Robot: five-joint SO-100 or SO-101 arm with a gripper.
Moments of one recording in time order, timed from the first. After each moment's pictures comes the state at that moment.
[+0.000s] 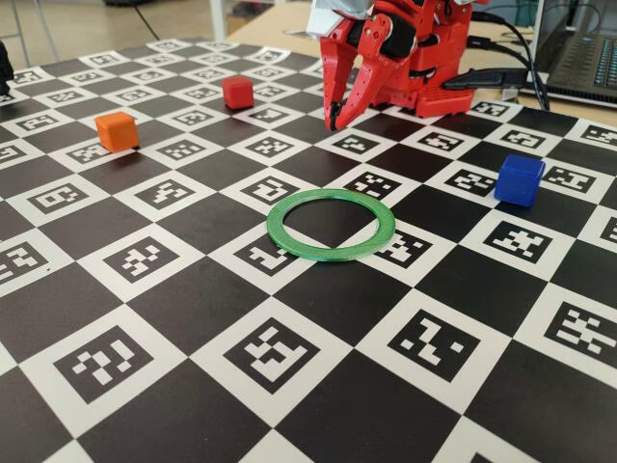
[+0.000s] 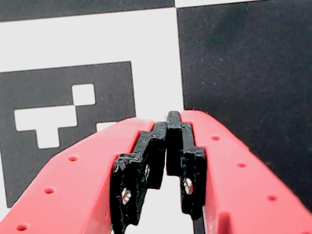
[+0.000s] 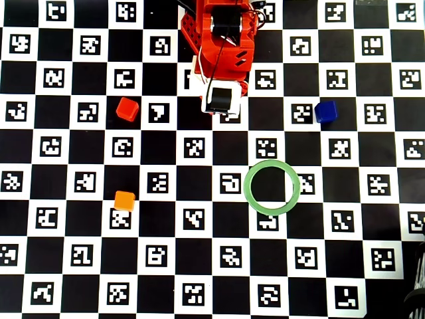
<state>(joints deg) 2.9 189.7 179.3 74.7 -87.2</state>
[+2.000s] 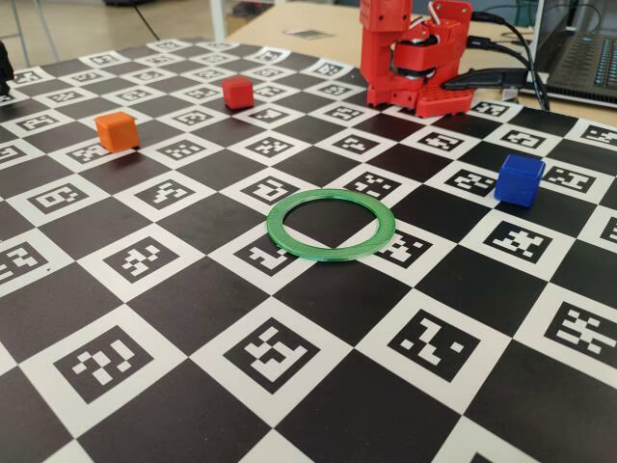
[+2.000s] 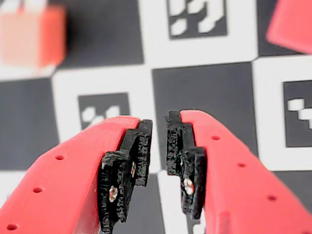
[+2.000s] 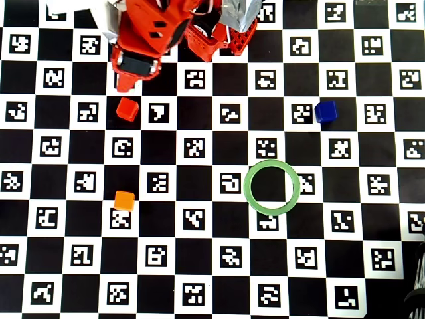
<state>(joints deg) 51.1 118.6 81.3 98.1 -37.6</state>
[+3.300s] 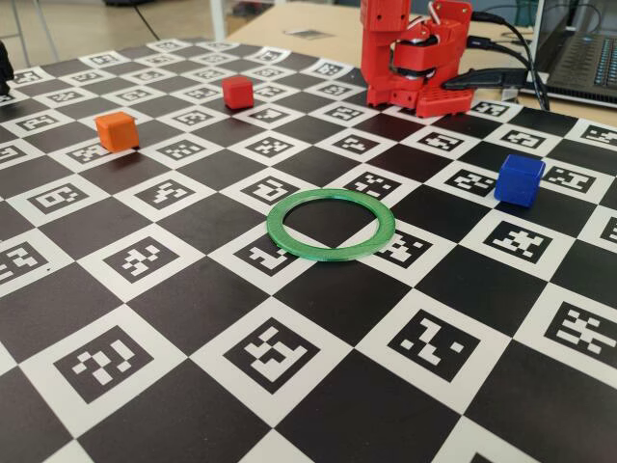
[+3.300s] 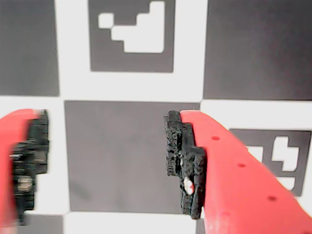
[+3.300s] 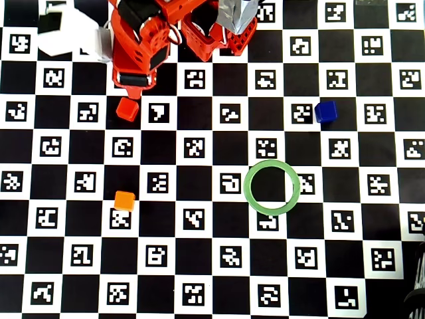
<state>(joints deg) 48.4 117.2 110.0 90.0 -48.7</state>
